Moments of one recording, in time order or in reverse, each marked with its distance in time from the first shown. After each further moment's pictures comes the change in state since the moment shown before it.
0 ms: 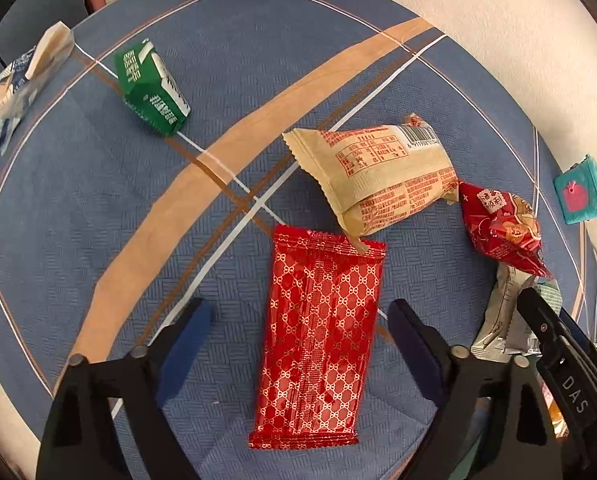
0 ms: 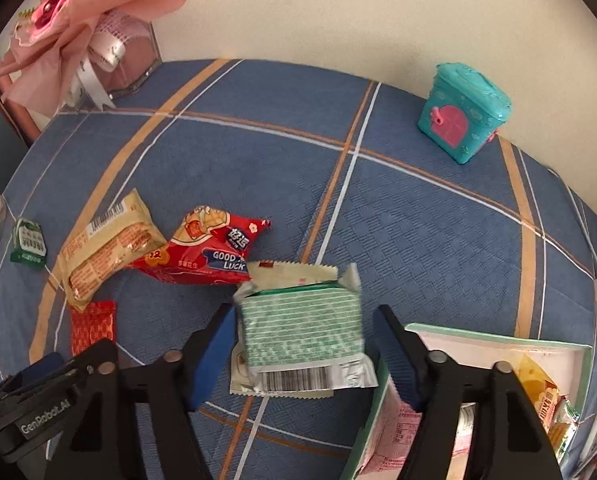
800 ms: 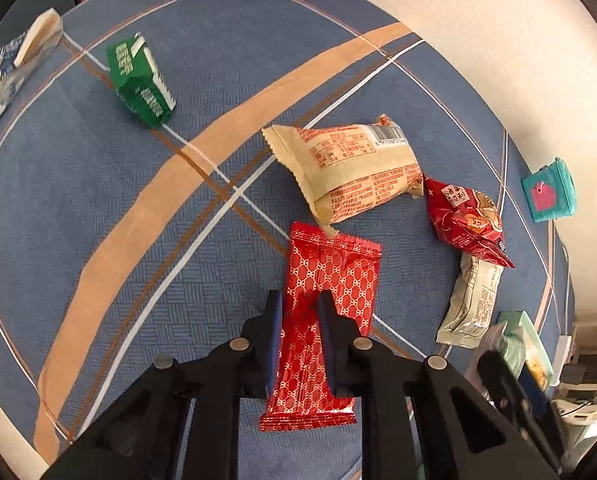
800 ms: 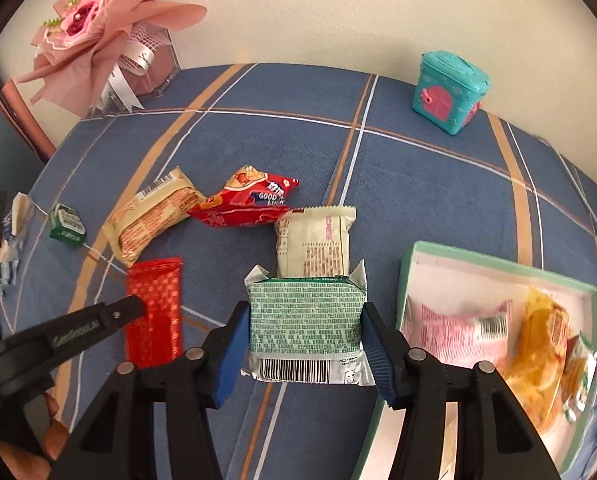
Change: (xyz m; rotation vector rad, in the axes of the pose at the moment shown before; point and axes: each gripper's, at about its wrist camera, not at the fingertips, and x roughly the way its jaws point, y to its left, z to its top) left arm -0.015 0.008 -0.007 -0.017 0.023 -0.138; right arm -0.042 0.009 -0.049 0.072 -0.028 0.061
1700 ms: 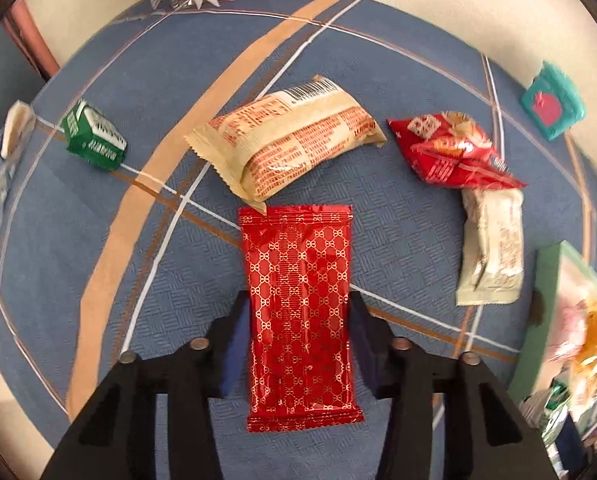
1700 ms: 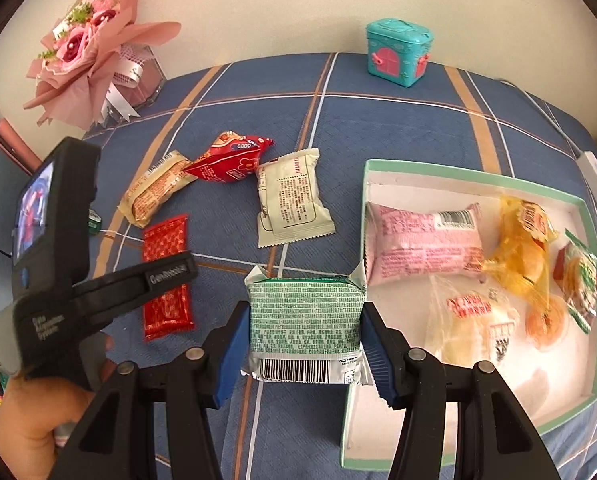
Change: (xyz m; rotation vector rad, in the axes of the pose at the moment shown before) left arm 0.015 -0.082 -0.042 0.261 -0.029 0.169; right arm -0.039 -0.028 -0.058 0.145 0.012 0.043
